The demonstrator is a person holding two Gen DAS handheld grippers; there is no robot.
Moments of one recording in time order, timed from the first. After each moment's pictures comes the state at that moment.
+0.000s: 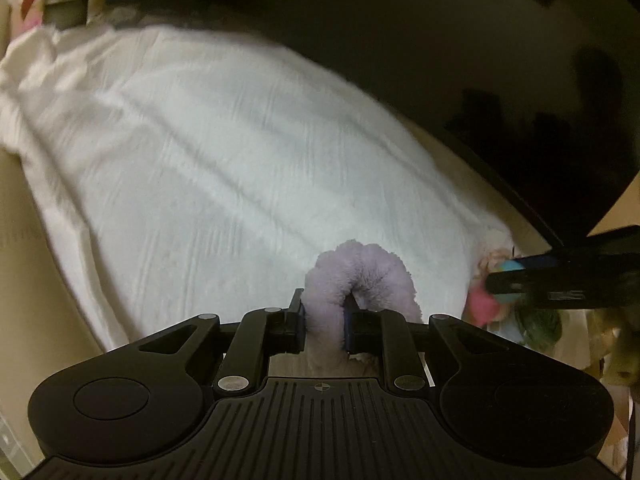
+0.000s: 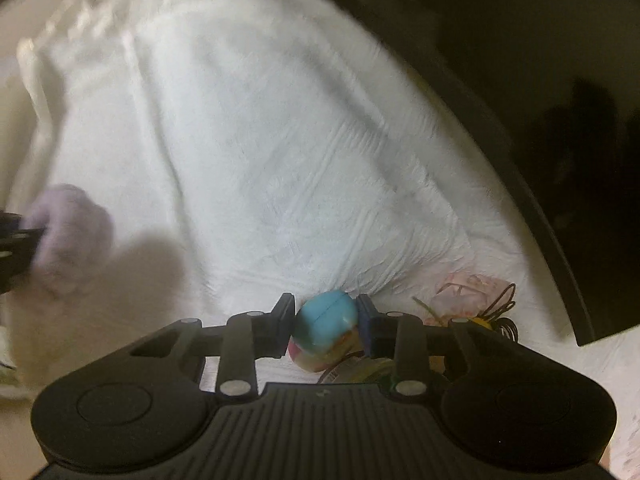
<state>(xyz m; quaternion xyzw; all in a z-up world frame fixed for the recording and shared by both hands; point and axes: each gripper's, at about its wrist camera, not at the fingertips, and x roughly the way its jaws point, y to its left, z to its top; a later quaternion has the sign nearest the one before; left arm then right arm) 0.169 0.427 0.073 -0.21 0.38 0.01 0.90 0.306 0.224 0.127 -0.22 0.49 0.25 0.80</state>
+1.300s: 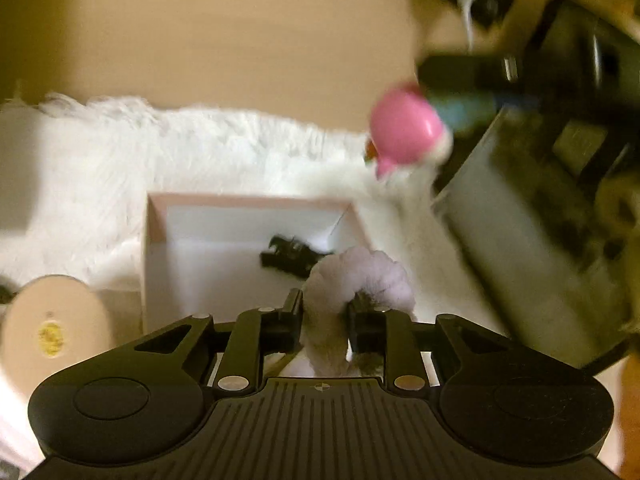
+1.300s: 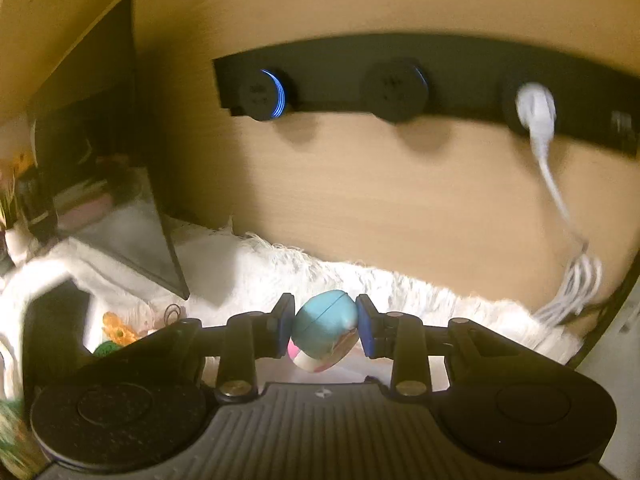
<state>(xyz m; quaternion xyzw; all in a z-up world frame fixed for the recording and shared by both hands) 0.235 -0.025 0.090 0.03 0.42 -0.42 0.80 0.182 -0.191 0.234 0.08 0.31 0.02 0.95</state>
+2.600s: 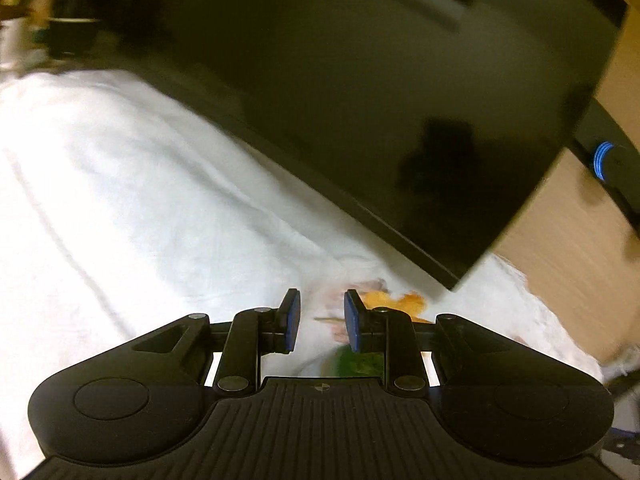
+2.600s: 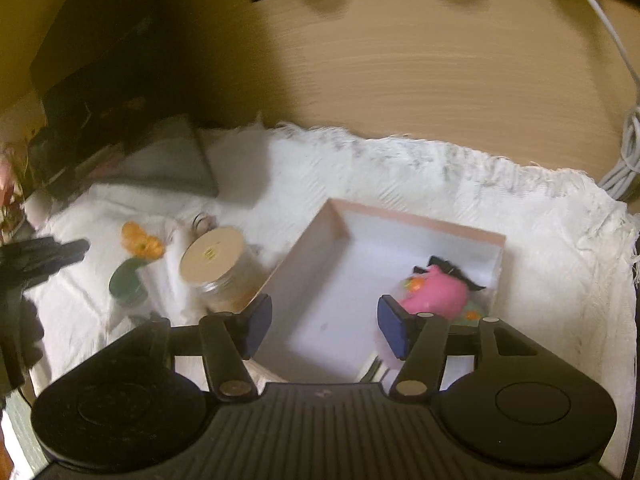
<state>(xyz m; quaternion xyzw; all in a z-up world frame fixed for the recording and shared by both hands) 0.238 0.274 0.105 -0.20 0.33 -0.06 0.92 0.165 -0.136 0.167 0.12 0.41 0.06 0.90</state>
